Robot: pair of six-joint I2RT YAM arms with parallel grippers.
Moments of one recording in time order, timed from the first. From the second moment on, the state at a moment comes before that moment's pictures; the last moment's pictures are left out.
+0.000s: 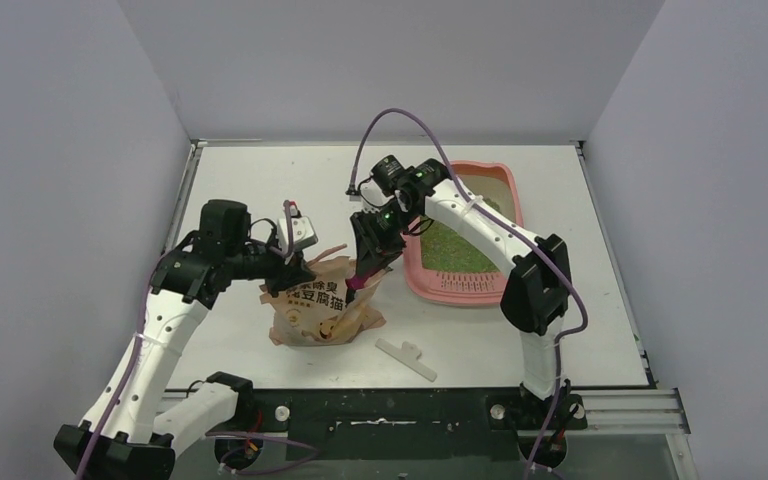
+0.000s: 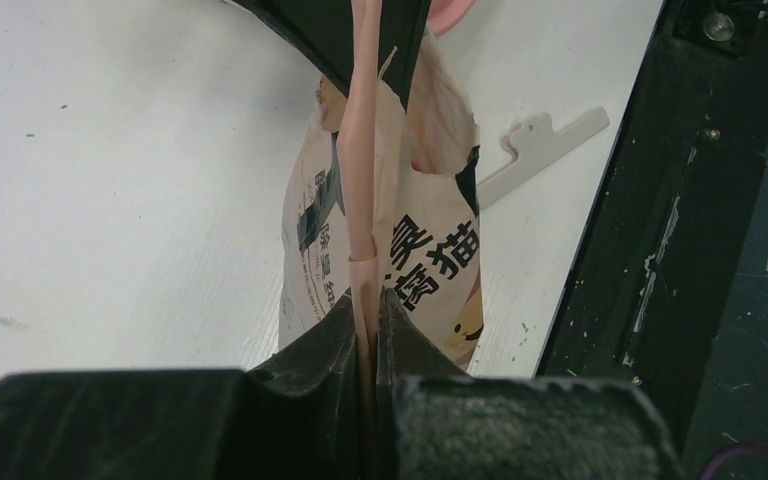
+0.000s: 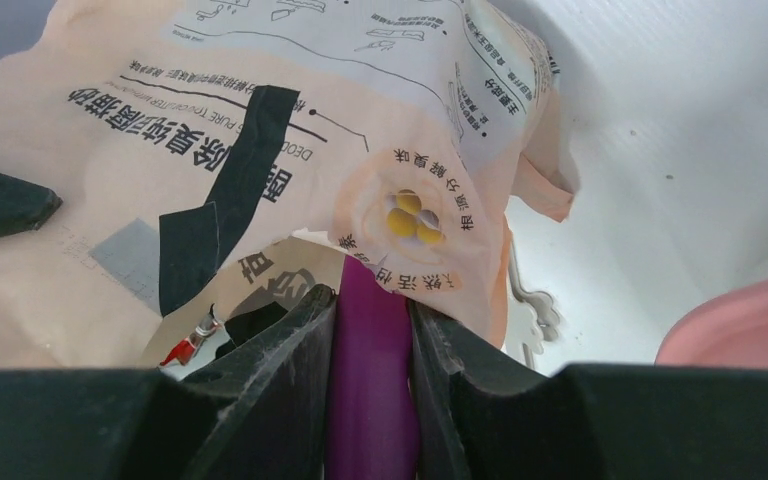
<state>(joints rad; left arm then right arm) -0.29 1.00 1.09 -0.90 0.73 0.54 0.72 1.99 1.91 -1.18 -0.63 0.24</state>
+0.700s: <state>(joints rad) -0.29 0.92 1.00 -0.77 0.70 0.43 0.76 2.00 1.99 -1.21 -0.49 0.30</state>
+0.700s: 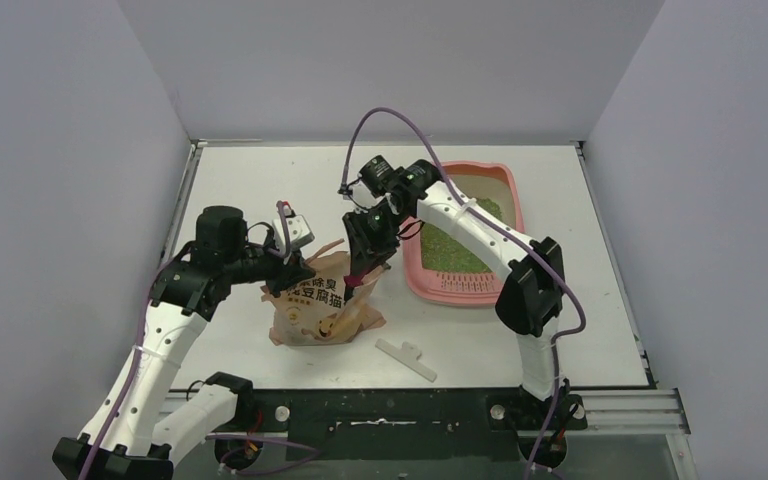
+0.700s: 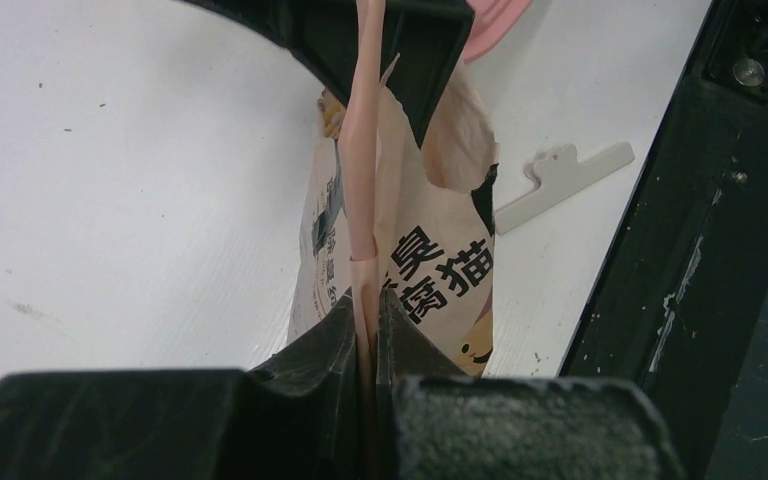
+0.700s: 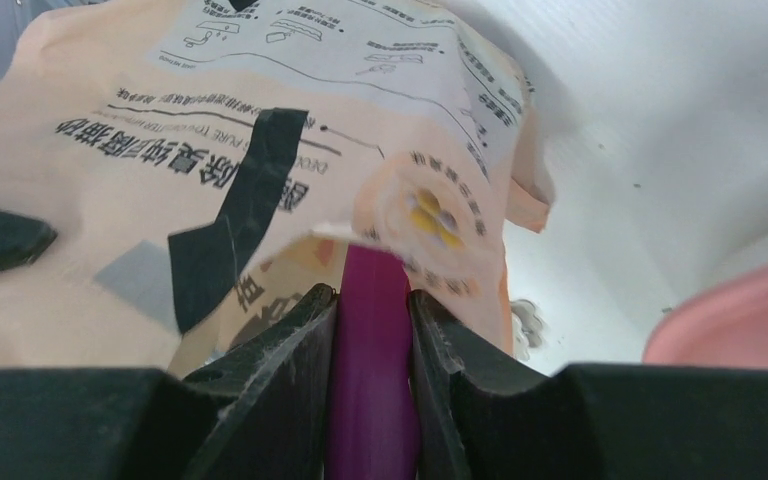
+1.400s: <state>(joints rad) -0.29 0.92 0.99 -0.74 0.69 0.38 0.67 1.90 1.53 -0.64 -0.81 0.63</state>
